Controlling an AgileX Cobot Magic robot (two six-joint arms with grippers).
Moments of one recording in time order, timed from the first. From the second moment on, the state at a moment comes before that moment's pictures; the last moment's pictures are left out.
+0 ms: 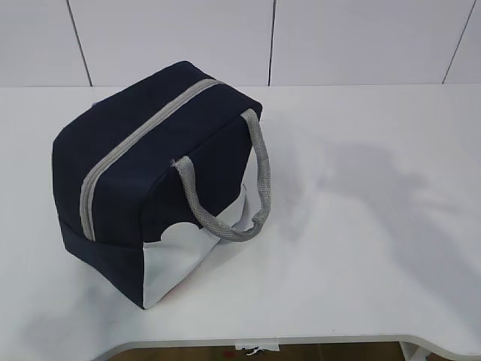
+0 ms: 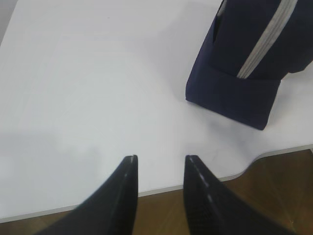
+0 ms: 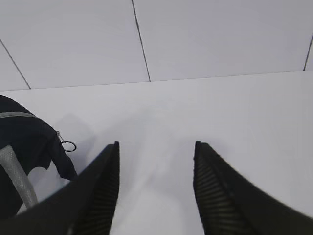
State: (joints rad) left arm 0.04 0.01 -0.53 -0.18 1.12 0.15; right arm 0.28 0.82 -0.64 -0.75 0.23 0.90
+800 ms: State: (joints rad) left arm 0.04 0.01 -0.53 -0.18 1.12 0.15; right arm 0.28 0.25 -0.64 -0.20 0.75 0.30
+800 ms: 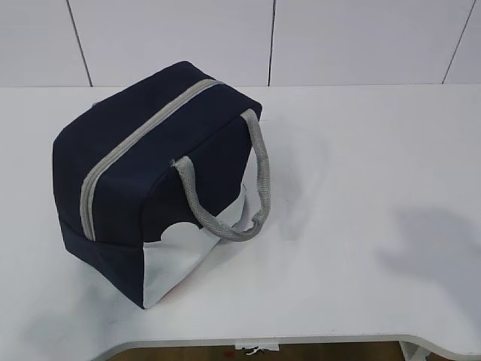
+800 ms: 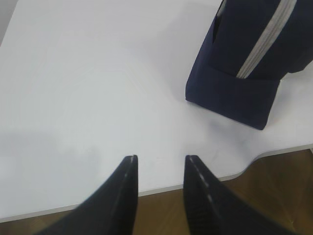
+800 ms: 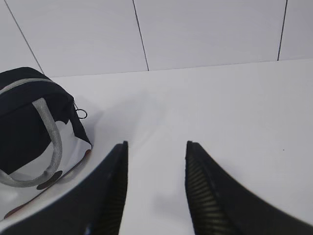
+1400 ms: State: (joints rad) left arm 0.04 0.01 -0.53 -0.18 1.12 0.15; right arm 0.28 0.00 -0.64 0.09 1.12 0.01
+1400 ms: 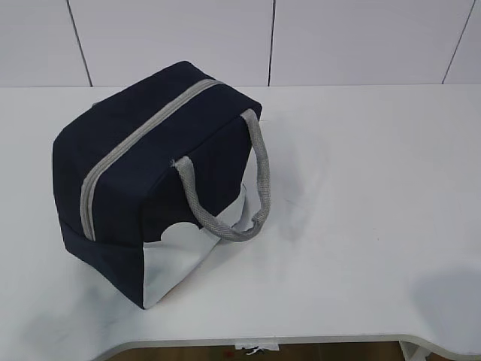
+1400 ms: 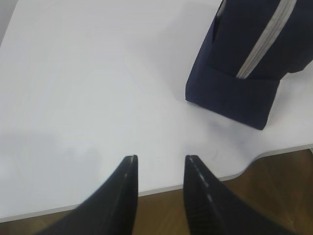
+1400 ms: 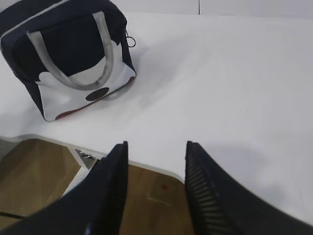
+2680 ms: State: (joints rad) left arm 0.04 0.01 -0.53 -0.18 1.12 0.15; right arm 0.28 -0.02 -0.50 0.04 1.16 -0.11
